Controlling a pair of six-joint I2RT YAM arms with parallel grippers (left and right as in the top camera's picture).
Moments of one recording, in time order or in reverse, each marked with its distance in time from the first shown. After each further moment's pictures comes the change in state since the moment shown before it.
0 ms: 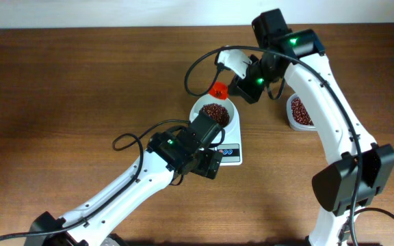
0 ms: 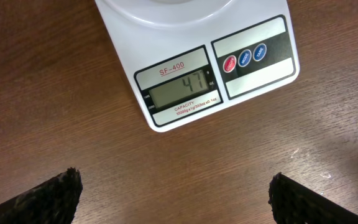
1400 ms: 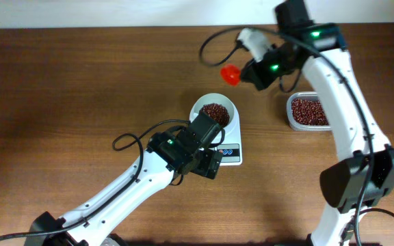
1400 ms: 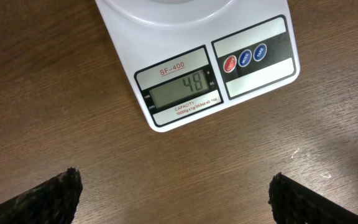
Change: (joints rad) left arm 0.000 0.000 0.000 0.000 0.000 0.000; right arm -0.124 -0.006 0.031 0.045 -0.076 0.286
